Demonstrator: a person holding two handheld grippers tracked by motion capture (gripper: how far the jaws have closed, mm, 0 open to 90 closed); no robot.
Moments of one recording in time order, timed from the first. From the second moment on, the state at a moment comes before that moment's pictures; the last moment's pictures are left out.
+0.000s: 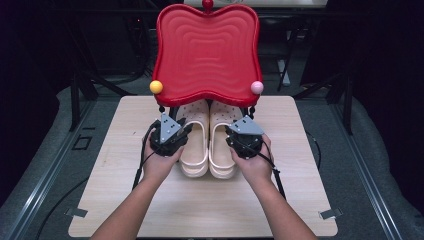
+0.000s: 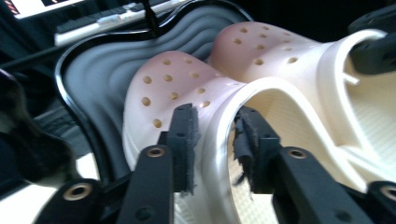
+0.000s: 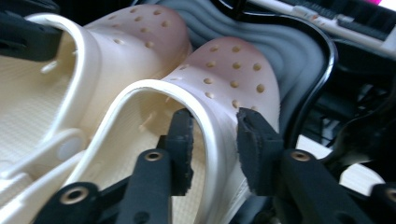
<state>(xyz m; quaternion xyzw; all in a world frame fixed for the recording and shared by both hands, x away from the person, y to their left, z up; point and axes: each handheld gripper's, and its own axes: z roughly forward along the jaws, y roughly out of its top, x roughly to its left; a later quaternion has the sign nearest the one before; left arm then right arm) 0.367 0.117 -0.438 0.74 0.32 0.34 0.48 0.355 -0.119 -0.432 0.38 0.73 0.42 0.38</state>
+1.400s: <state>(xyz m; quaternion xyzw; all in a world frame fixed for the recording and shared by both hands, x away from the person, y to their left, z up) 0.288 0.154 -0.420 0.76 0.32 0.27 0.49 0.264 -0.135 -0.415 0.30 0.79 0.41 0.35</state>
